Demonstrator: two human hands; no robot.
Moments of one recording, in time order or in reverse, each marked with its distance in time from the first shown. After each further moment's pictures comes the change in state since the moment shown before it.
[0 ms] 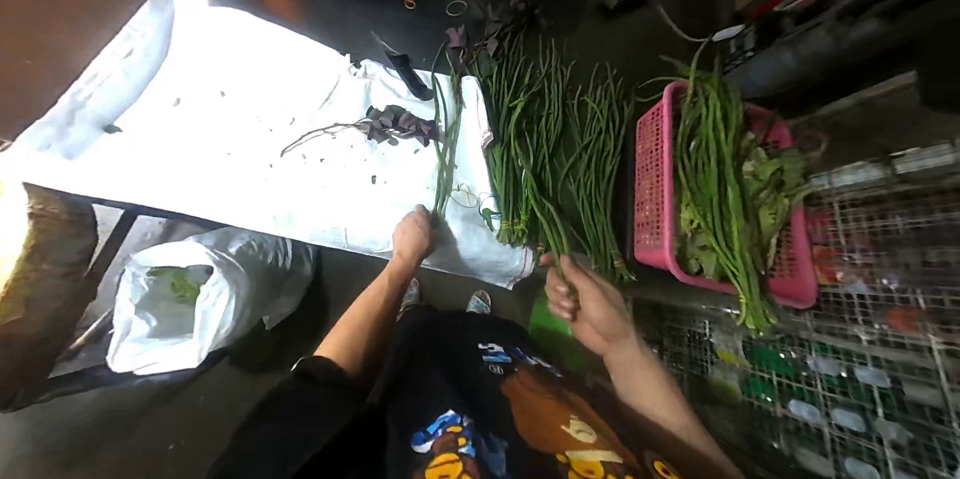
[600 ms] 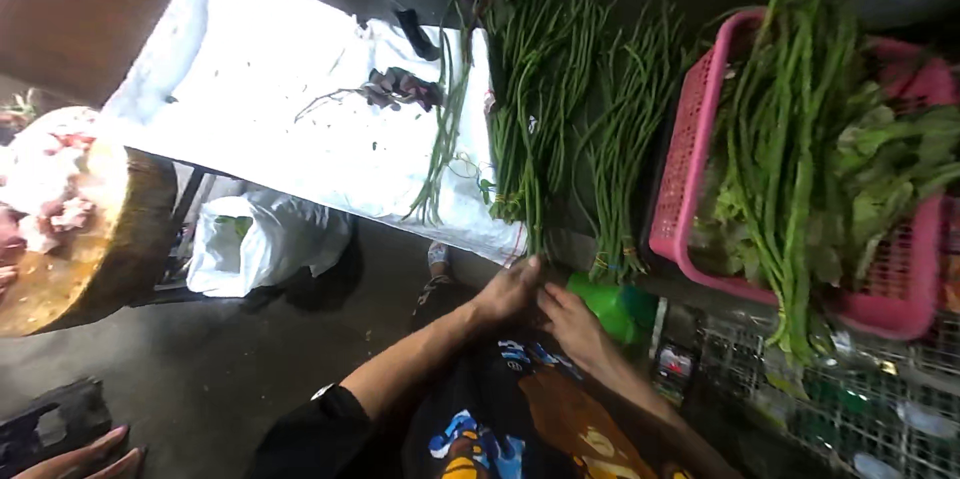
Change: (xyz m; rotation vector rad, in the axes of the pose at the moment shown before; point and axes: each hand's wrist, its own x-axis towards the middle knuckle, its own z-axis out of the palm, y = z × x) left_hand -0.133 0.126 0.126 -0.833 -0.505 0.105; right_hand 0.005 0.058 -0.095 -0.472 -0.114 0.122
